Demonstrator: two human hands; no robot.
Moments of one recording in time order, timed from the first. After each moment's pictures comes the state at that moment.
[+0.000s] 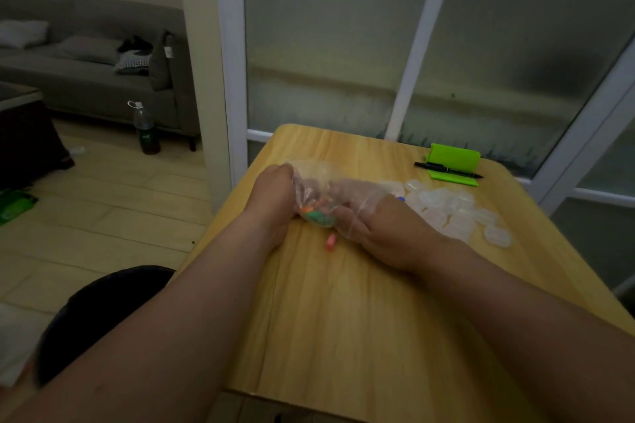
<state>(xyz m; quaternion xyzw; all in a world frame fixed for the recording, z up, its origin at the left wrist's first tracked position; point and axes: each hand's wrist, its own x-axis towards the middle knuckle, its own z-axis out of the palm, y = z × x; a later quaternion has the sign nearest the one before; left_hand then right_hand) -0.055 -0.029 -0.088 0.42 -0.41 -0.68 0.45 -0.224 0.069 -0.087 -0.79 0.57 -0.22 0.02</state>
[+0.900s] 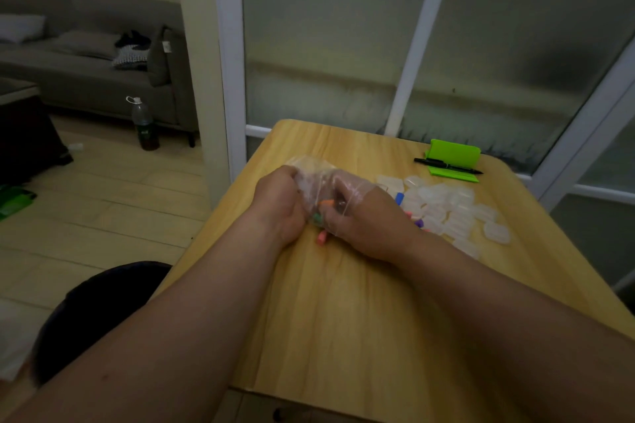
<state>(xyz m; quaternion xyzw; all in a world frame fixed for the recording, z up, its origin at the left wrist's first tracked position) -0.068 -0.030 -0.096 0.36 -0.27 -0.77 0.45 -0.204 0.057 -0.092 -0.73 0.60 -0.31 0.05</state>
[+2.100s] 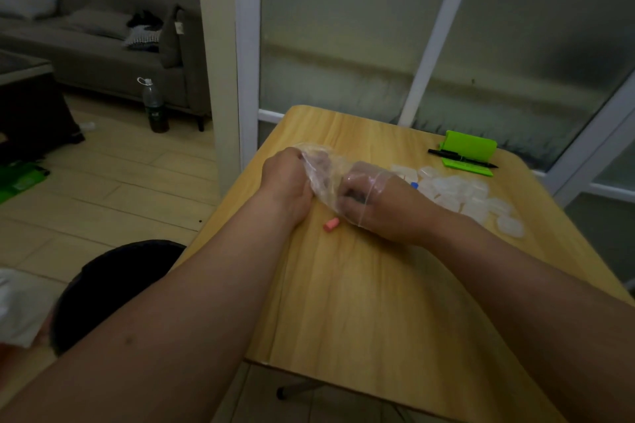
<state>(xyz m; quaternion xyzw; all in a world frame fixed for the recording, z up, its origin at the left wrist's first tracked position) -0.059 -0.046 -0.104 0.39 -0.29 -0.73 0.48 -0.221 0.047 -0.092 -0.79 0.58 -0.19 0.04</state>
